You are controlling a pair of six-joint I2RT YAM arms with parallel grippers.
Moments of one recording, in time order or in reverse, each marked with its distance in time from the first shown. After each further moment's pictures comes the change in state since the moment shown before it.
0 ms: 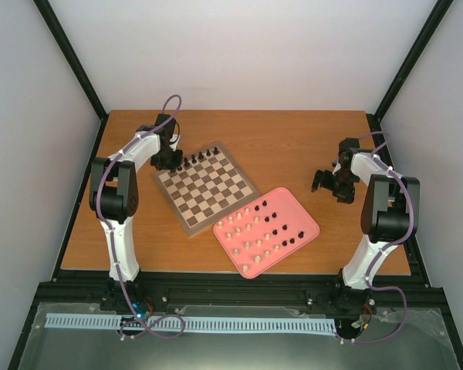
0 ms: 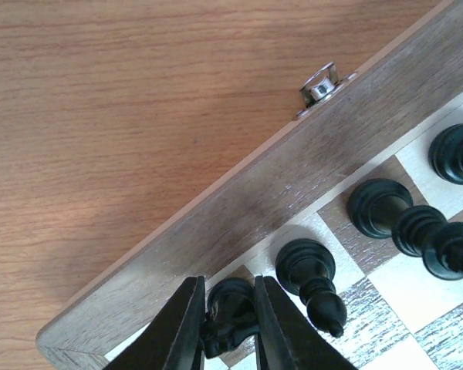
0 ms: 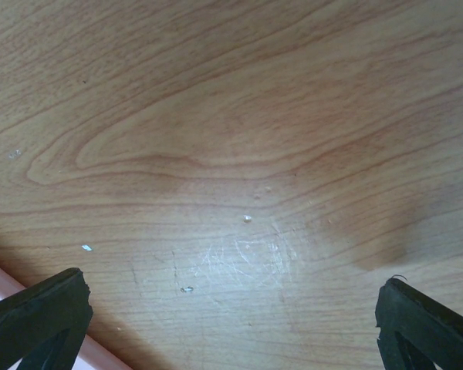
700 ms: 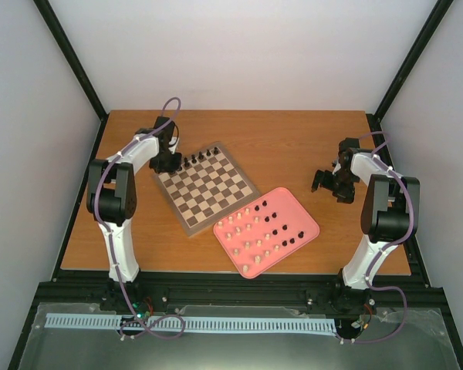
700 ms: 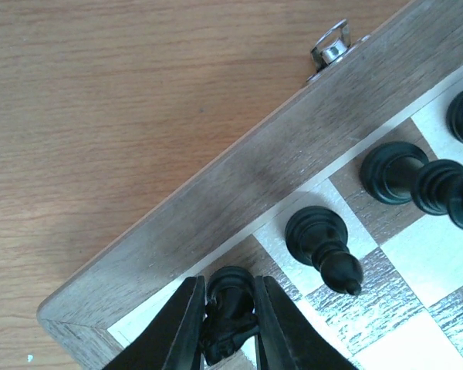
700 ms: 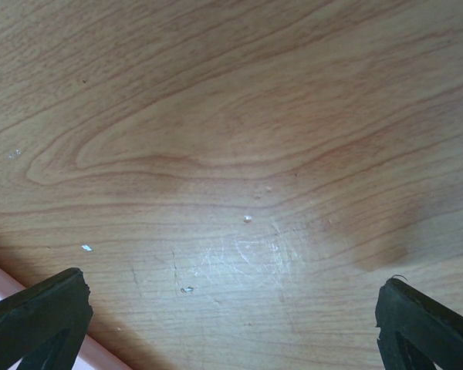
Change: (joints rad) left arm 0.000 -0.035 -0.058 0.016 -0.010 0.000; right arm 0.000 0.000 0.000 0.000 -0.001 0.000
